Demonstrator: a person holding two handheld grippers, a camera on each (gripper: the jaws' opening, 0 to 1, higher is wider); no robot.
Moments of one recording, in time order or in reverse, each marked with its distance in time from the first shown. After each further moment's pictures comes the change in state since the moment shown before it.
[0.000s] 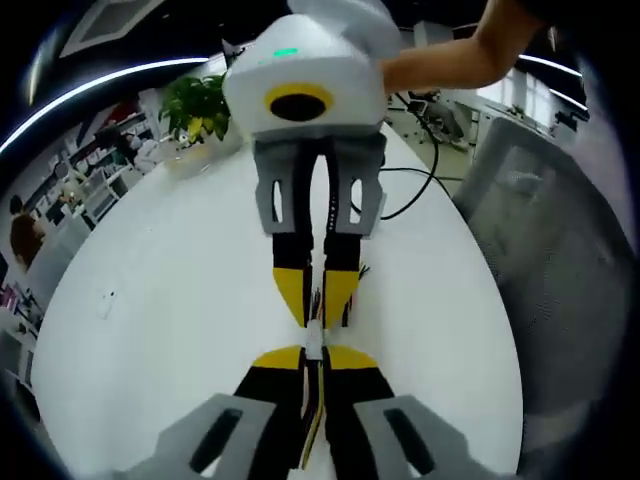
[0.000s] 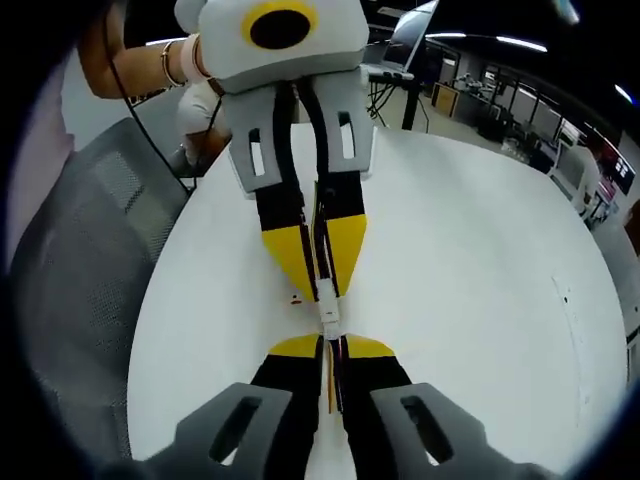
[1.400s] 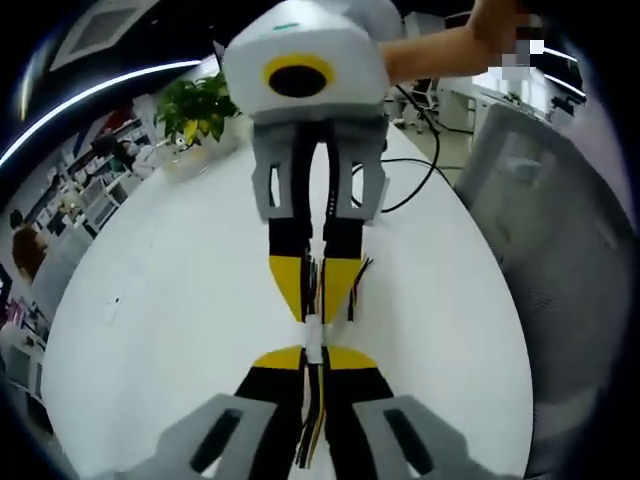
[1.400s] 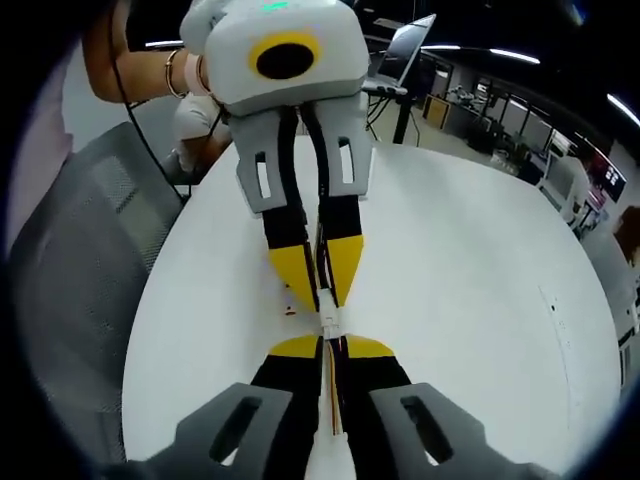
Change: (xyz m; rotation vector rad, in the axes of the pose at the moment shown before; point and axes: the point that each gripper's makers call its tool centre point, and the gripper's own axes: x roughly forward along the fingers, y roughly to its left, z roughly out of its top) left arm 0.000 0.000 -0.002 0.054 0.026 0.017; right arm -0.006 -0.005 0.008 -0.016 -0.049 -0.048
